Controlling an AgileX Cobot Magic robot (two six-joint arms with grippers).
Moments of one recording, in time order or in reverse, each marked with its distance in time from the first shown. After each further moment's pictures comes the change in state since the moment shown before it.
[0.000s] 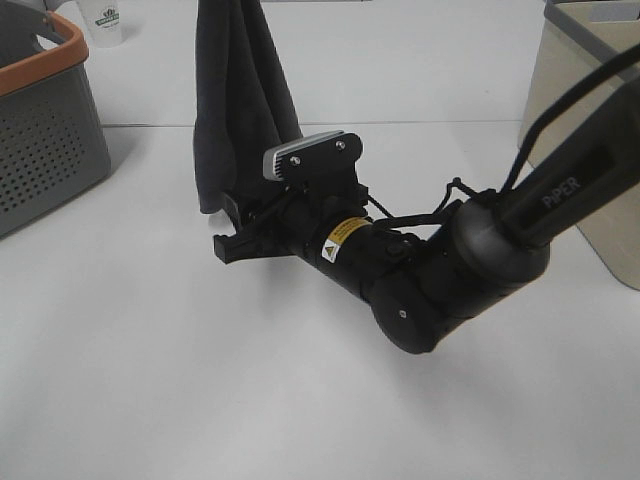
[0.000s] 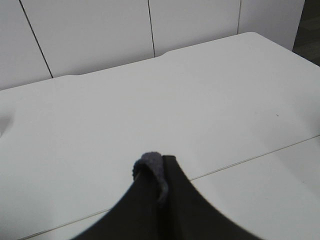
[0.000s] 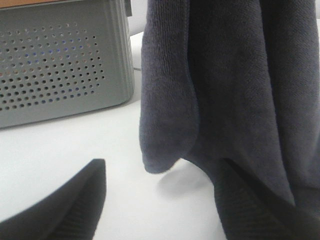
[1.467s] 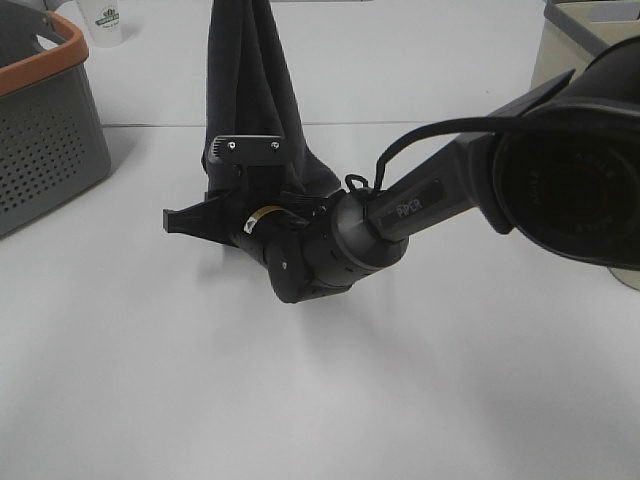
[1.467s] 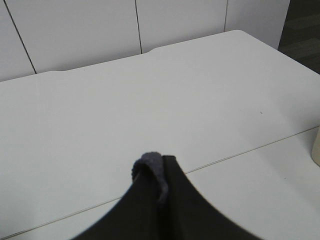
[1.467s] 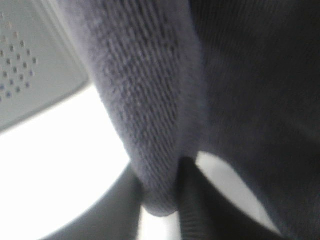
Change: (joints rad) left arm -0.013 0.012 0.000 -0.034 -0.023 0.003; right arm 0.054 0.246 -0.487 0.343 0.429 -0.052
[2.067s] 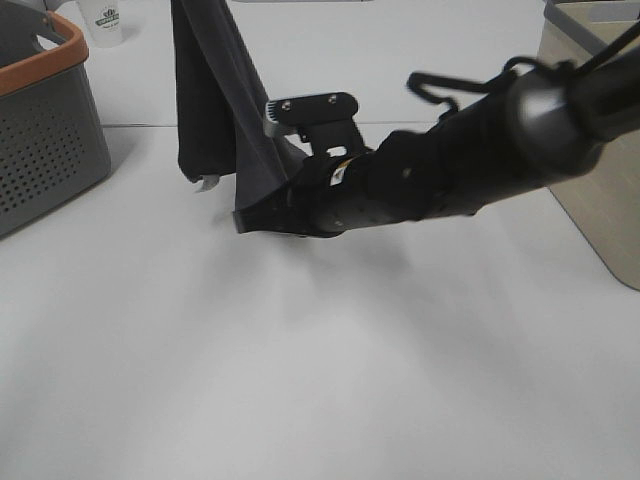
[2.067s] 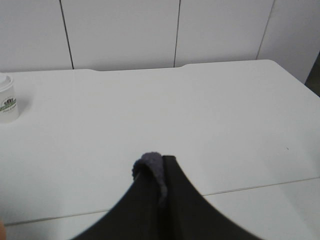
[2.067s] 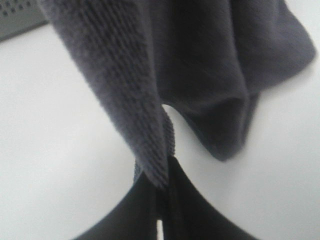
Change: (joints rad) left arm 0.125 -0.073 -0.003 -0.140 0.021 0.000; right arm -0.114 -0.439 0.328 -0.078 0.454 -0.152
